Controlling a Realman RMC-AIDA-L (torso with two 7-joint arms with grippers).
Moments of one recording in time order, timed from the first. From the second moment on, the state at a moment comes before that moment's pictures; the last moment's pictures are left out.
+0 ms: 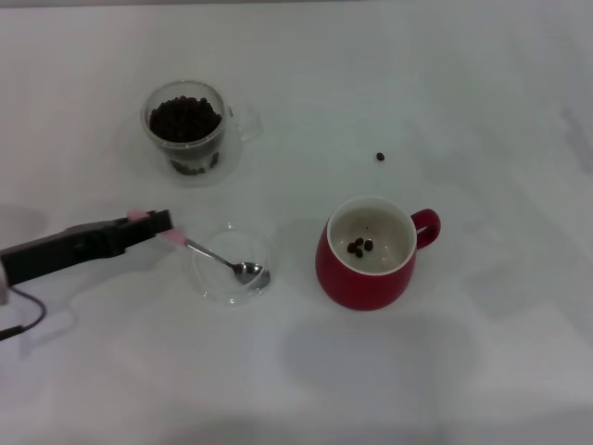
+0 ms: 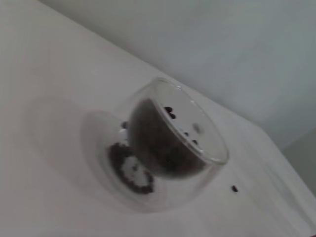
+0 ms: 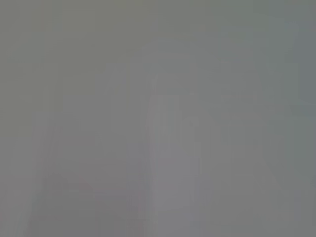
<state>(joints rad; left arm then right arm) -0.34 -2.04 1.05 0.51 1.67 1.29 -1.80 0.21 1.97 -1.20 -0.14 -0.41 -1.67 0.49</state>
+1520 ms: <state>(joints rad) -0.30 -2.07 0.36 0.41 1.21 1.37 -0.77 0.26 2.02 -1.22 -0.12 -0.15 -1.72 0.45</state>
